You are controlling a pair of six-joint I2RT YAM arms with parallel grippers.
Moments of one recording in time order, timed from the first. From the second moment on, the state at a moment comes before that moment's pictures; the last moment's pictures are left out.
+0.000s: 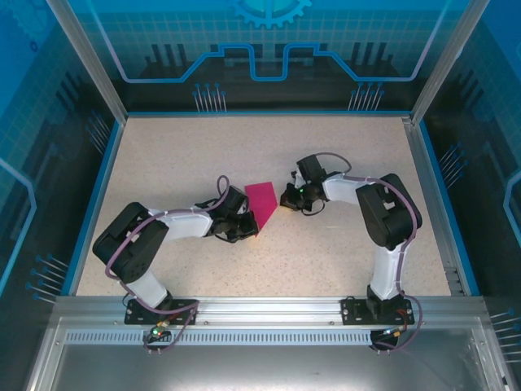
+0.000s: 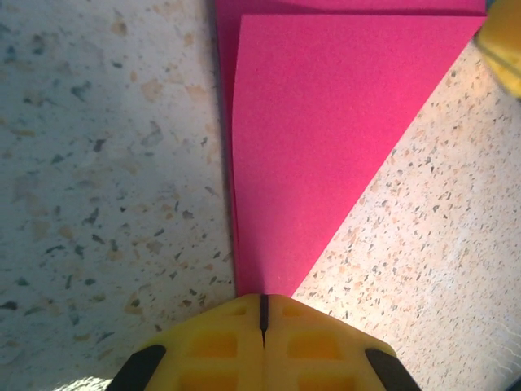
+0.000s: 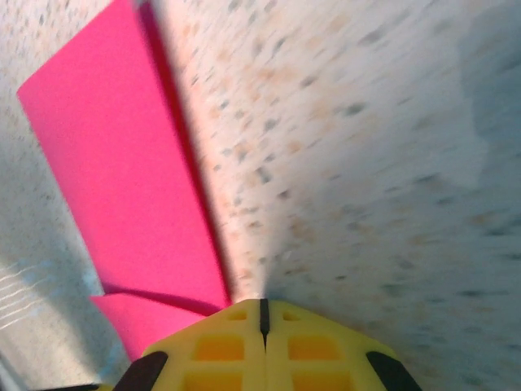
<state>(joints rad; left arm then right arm) -0.60 1.66 0.75 -0.14 0.31 -0.94 0.42 1.94 1.11 -0.28 -0.44 0.67</state>
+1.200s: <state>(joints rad) -0.60 1.69 0.82 -0.25 0.31 -0.92 0.54 1.96 1.14 -0.28 -0.38 0.68</state>
